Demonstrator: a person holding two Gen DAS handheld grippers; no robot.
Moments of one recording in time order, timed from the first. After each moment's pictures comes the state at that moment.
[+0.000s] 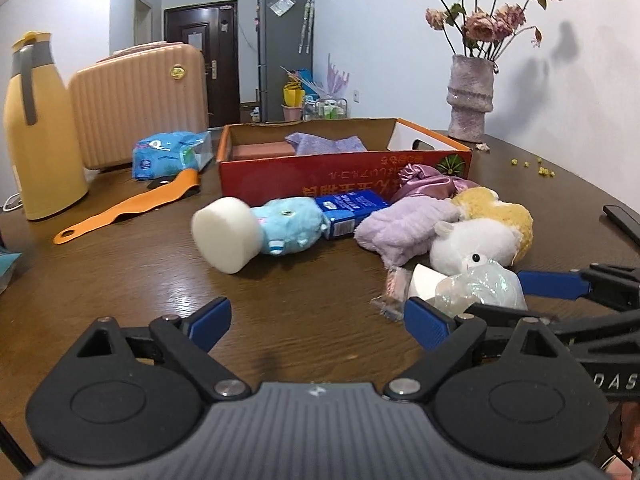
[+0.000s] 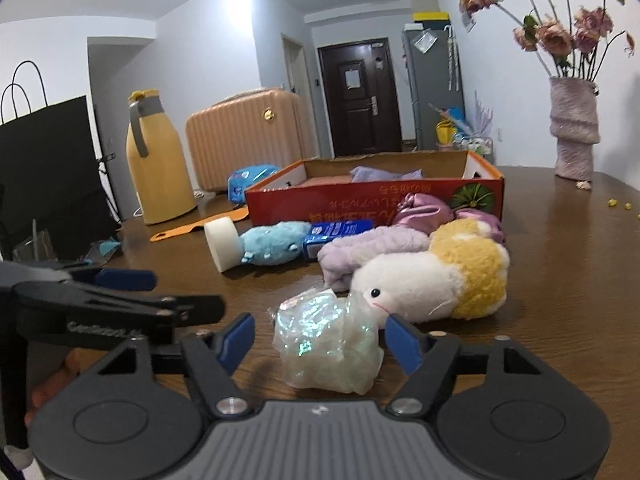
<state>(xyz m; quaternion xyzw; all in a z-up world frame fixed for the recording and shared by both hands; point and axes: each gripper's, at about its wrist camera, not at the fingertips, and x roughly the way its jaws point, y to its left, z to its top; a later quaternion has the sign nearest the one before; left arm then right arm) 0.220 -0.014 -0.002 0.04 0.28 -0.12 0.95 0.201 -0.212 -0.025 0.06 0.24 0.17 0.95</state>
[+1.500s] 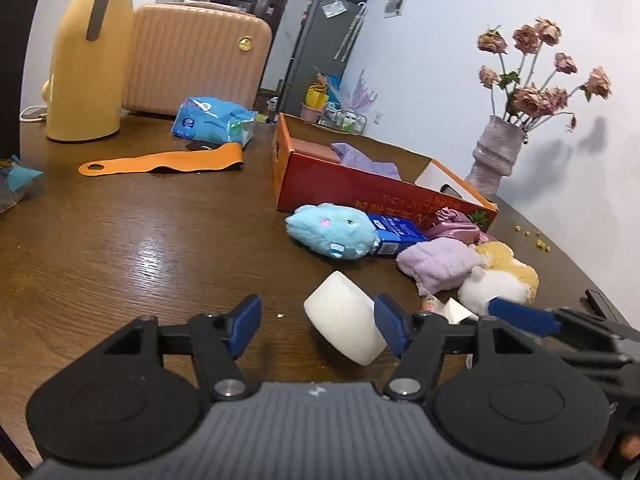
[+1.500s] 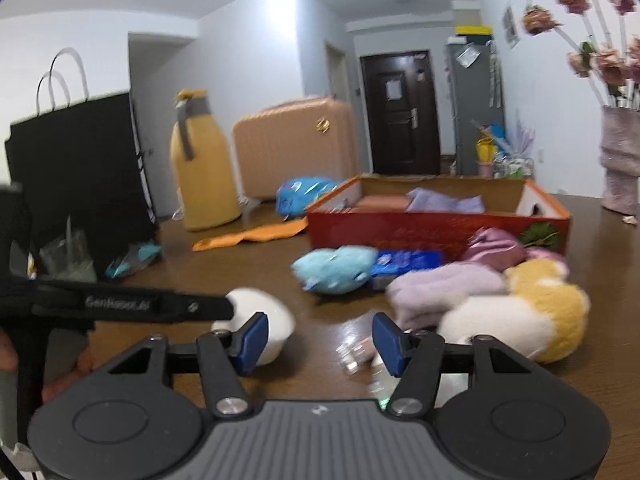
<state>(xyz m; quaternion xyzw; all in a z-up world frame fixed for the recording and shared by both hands) 0.219 0.070 -0.004 -0.11 0.28 -0.12 0.95 0.212 -0.163 -0.009 0.03 0.23 0.23 0.95</state>
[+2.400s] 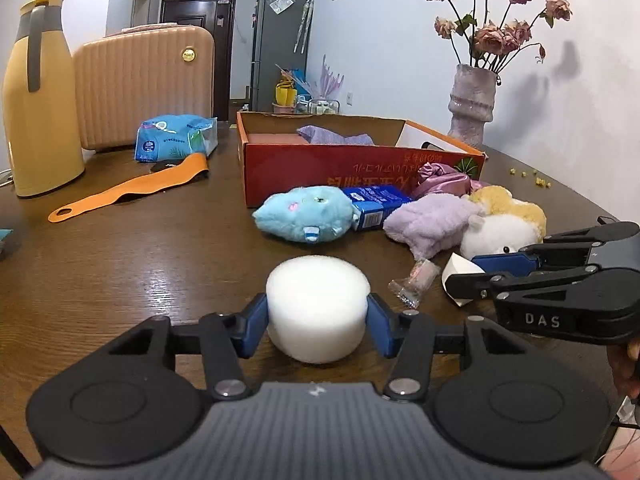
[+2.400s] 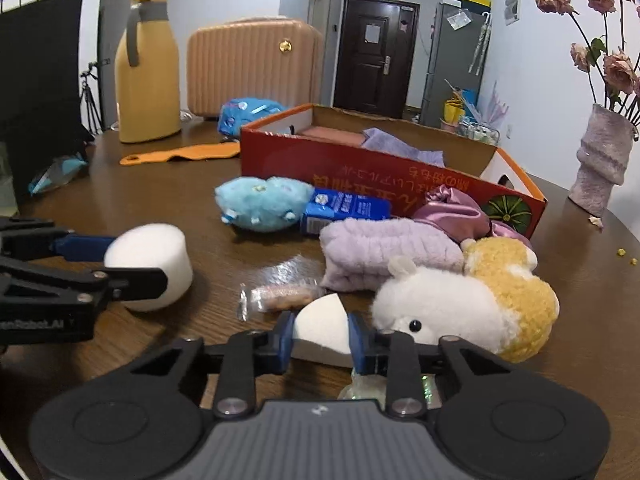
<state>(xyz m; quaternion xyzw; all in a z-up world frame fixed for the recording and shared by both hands) 0.229 0.036 -0.020 0.00 0.27 -0.14 0.95 0.257 -0.163 -0.024 -0.07 0.31 0.15 0.94</state>
